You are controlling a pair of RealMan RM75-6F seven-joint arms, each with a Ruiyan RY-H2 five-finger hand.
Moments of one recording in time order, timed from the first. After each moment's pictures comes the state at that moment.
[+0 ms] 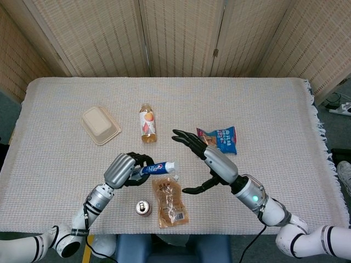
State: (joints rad) left arm -0.66 -1.55 -0.14 -1.51 1.53 1.17 -0.12; right arm 0.71 -1.20 0.17 -1.84 -1.64 1.21 0.65
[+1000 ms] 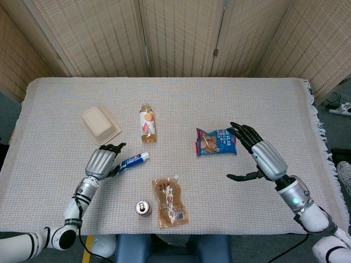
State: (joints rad) left arm -0.64 -1.49 -0.16 -1.50 1.11 1.06 0.41; right arm 0.52 -1.04 0.08 -1.75 -1.57 1.27 0.39
